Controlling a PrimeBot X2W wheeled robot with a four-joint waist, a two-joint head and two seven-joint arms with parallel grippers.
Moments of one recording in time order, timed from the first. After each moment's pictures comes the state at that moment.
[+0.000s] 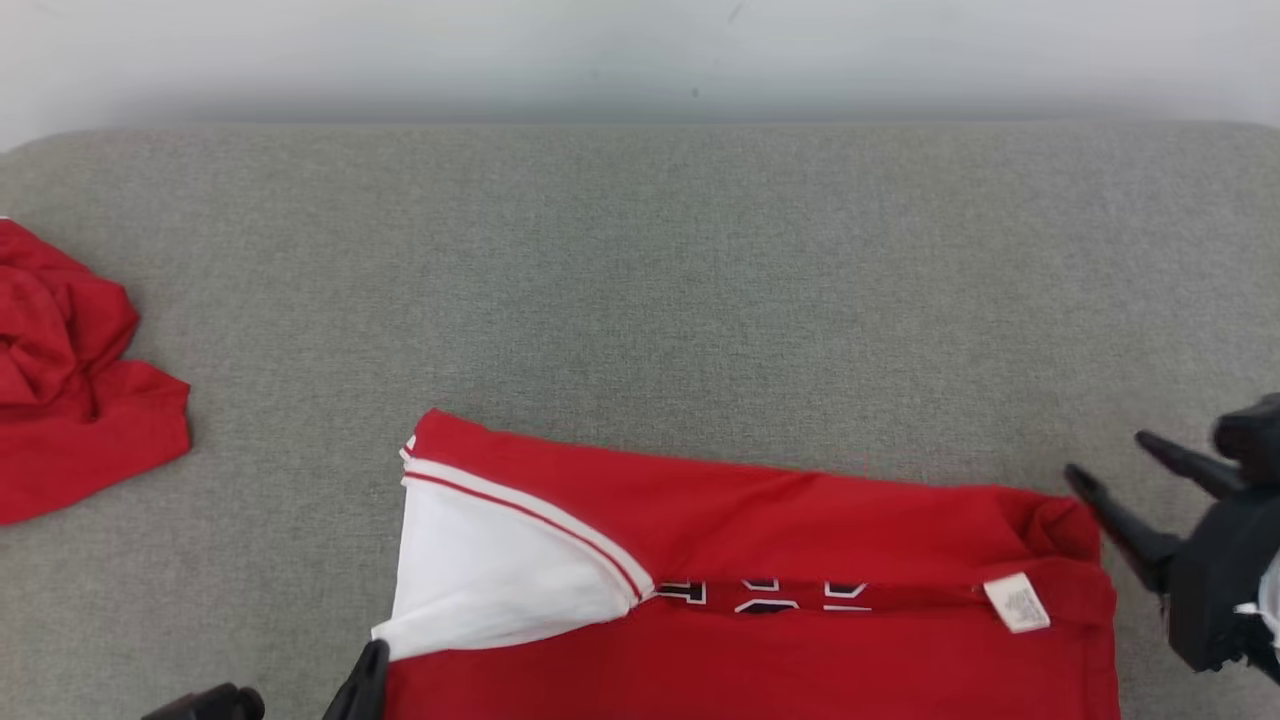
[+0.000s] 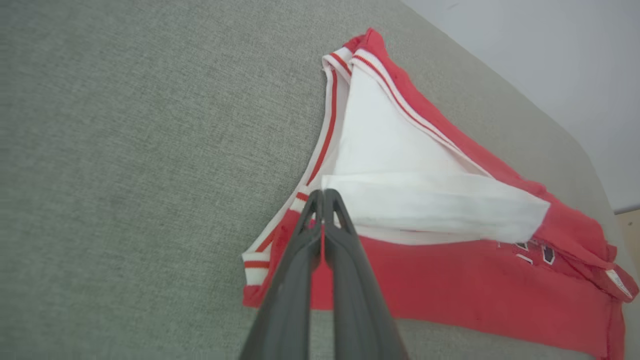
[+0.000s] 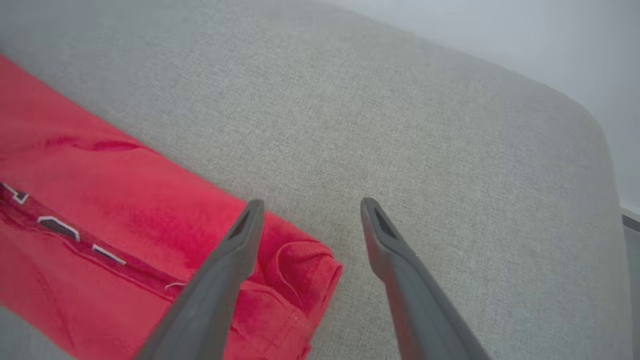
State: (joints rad) left arm -0.01 0.56 -0.59 -0.15 -1.12 0.38 -0.15; right arm -0.12 -0.73 0.15 -0.14 0.57 0.13 0.54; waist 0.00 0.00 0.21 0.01
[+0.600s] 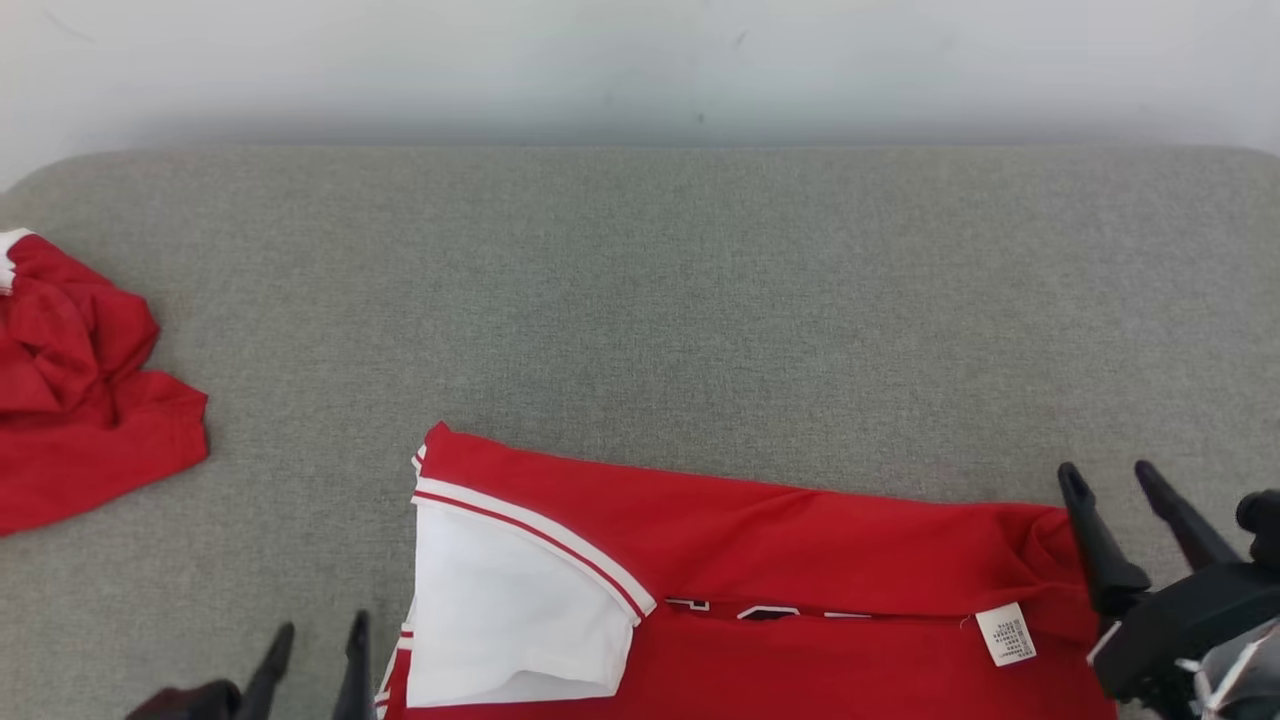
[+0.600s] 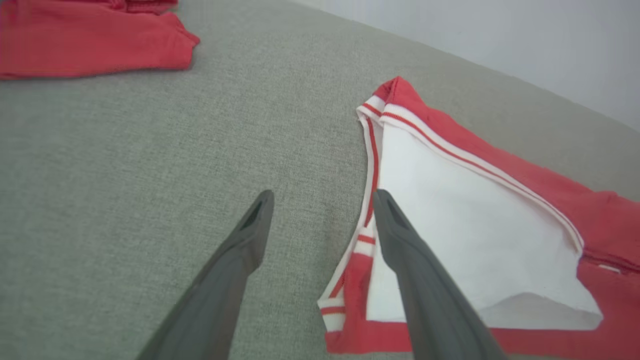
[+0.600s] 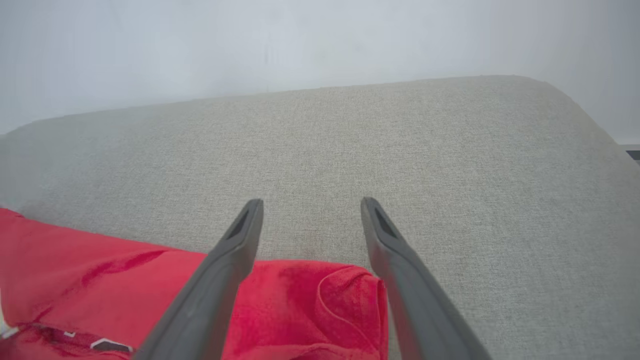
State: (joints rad) left arm -0.05 0.57 -0.61 0.00 -0.97 0.36 -0.24; right arm 0.00 -0.27 -0.12 -0.16 0.37 0.13 0.36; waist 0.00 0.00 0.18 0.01
